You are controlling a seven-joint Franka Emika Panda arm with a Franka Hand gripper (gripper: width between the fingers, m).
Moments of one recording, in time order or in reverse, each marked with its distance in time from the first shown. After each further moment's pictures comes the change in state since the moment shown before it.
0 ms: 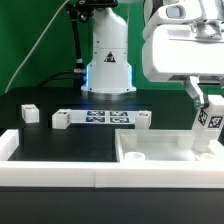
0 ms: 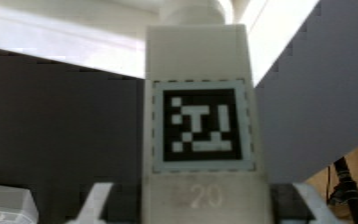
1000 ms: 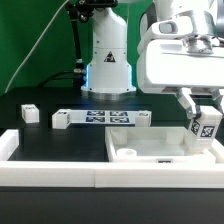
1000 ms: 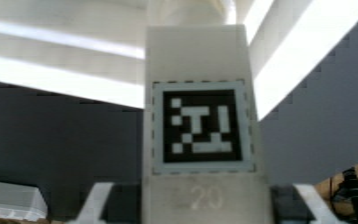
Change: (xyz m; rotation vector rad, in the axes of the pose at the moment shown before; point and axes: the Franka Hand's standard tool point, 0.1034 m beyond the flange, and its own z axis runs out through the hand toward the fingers) arm -0.027 0.009 0.001 -0.030 0.061 0.003
